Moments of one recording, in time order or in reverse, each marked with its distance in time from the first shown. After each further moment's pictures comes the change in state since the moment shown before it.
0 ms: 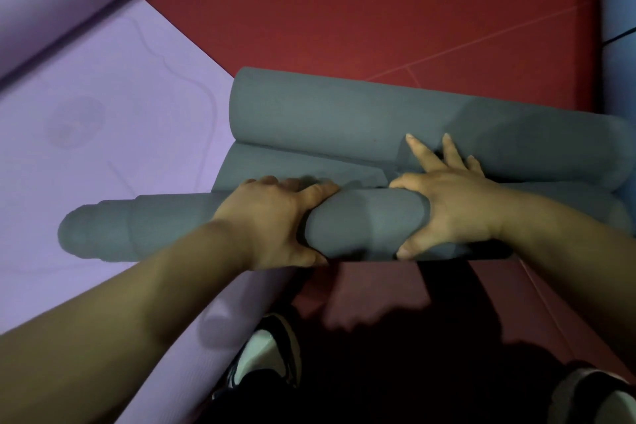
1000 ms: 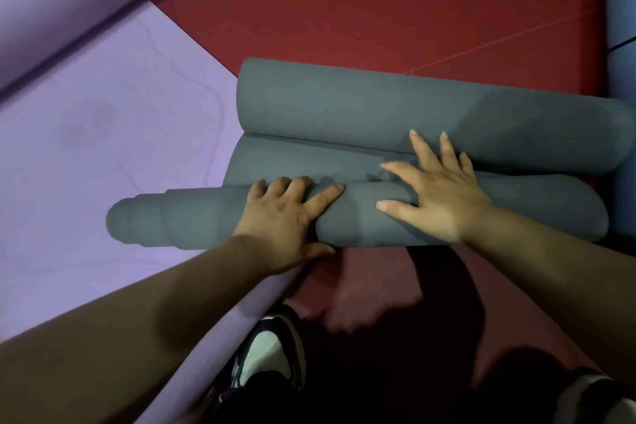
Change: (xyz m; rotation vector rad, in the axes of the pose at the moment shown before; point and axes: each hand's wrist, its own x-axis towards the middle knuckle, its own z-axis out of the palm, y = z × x) left_hand 0.015 -0.001 0.047 0.132 0.143 -0.081; right_hand 0.031 -0.001 0.027 -0.024 0.295 0.040
